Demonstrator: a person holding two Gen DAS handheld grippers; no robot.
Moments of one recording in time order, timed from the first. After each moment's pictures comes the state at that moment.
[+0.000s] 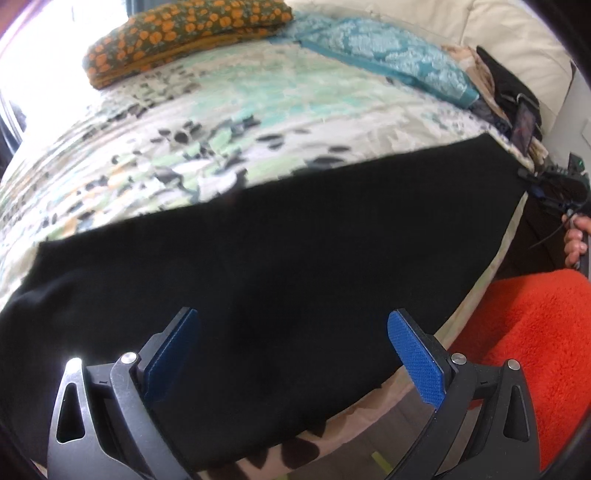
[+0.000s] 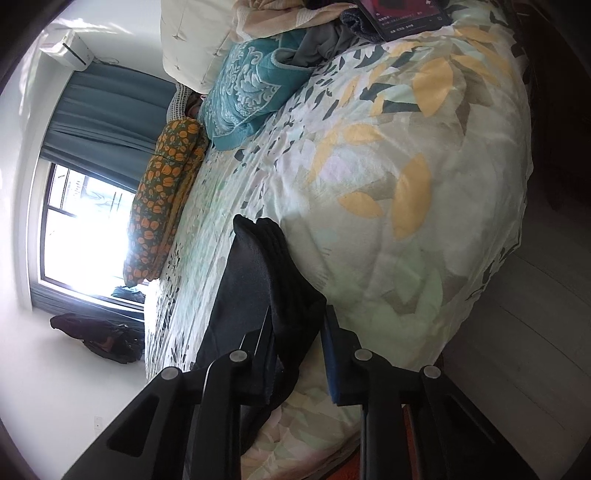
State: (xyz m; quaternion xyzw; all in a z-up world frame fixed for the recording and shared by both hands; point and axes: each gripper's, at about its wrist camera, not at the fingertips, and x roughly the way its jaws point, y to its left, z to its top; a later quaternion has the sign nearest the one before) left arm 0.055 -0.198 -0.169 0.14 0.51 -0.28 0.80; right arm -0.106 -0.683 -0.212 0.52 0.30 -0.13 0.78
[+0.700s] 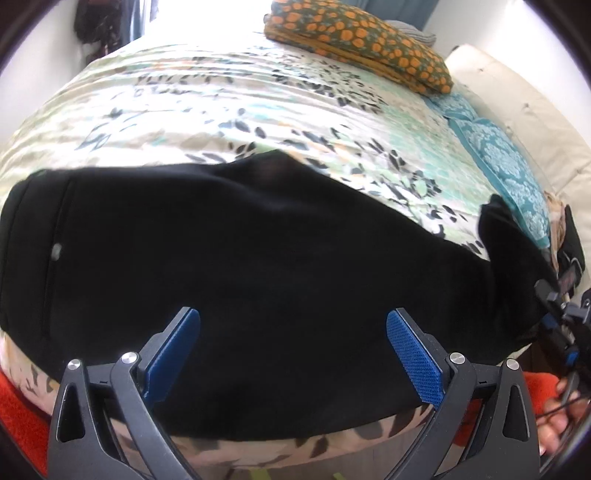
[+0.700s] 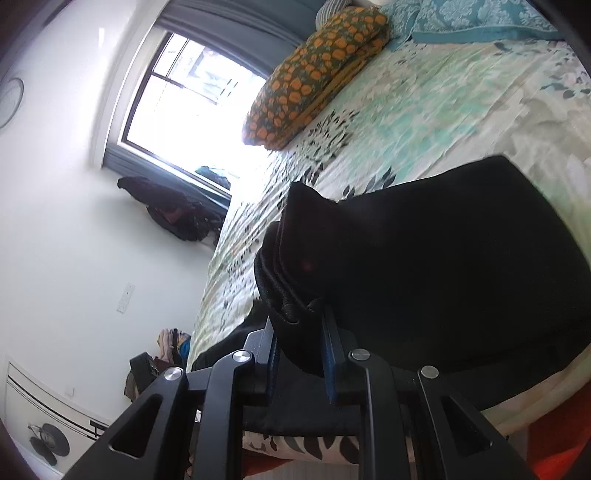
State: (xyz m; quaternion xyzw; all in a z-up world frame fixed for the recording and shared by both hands) left arm 0.077 0.044 -0.149 -0.11 0.51 -0.10 0.85; right arm 0.024 -0.303 -0.140 0.41 0.36 0.12 0.83
